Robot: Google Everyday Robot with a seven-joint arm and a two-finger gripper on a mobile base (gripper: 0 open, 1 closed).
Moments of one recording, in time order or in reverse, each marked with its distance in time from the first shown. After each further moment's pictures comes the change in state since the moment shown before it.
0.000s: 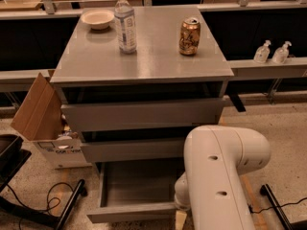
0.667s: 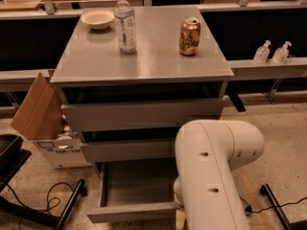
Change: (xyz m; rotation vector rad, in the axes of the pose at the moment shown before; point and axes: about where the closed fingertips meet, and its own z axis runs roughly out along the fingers) arm 0.005 0.003 -0.013 0.015 0.050 0.018
